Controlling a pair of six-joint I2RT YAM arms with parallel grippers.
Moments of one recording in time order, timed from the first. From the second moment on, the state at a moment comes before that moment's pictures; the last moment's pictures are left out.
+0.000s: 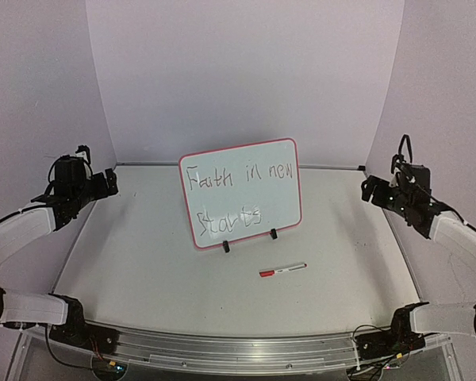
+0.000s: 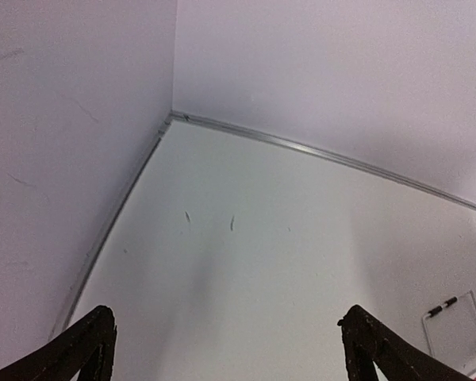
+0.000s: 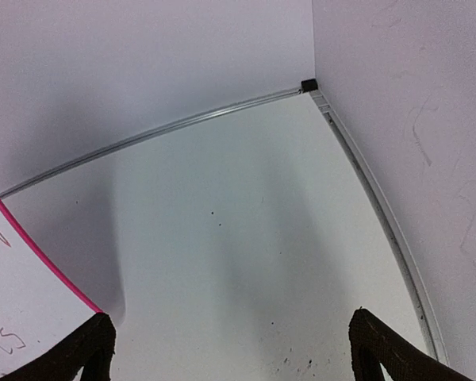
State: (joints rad) left arm -0.14 1.12 0.74 -0.05 -0.19 -0.28; right arm 0.11 1.13 0.80 -0.20 0.11 0.31
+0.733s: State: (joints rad) left arm -0.14 1.14 0.37 0.45 -0.41 -0.09; right arm 0.11 1.06 0.21 0.56 0.29 0.09
